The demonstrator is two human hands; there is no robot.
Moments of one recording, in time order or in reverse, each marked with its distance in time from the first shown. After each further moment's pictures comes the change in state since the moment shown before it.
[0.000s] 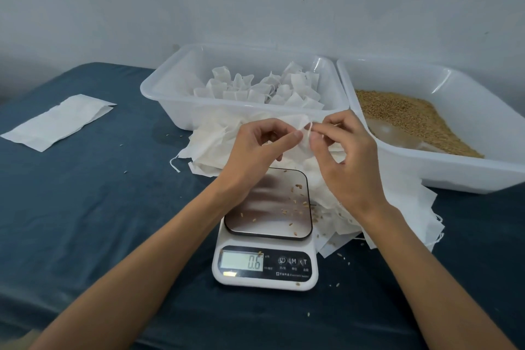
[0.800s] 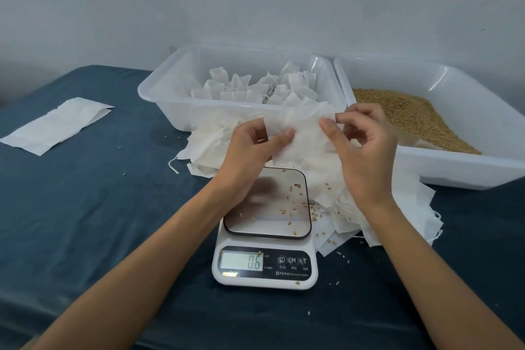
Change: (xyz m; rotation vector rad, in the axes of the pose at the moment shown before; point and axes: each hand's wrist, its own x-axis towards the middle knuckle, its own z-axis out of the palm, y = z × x) left_hand 0.003 -0.011 0.000 -0.174 0.022 -0.075; right_hand 0.007 0.015 -0.006 0.214 0.230 0.147
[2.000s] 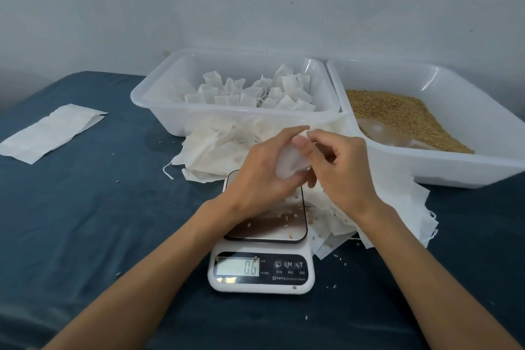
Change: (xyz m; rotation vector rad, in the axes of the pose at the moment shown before) left_hand -0.019 0.008 0.018 0.721 -0.160 0.274; right_hand -0.011 -0.008 0.006 -0.008 -0.321 -0.013
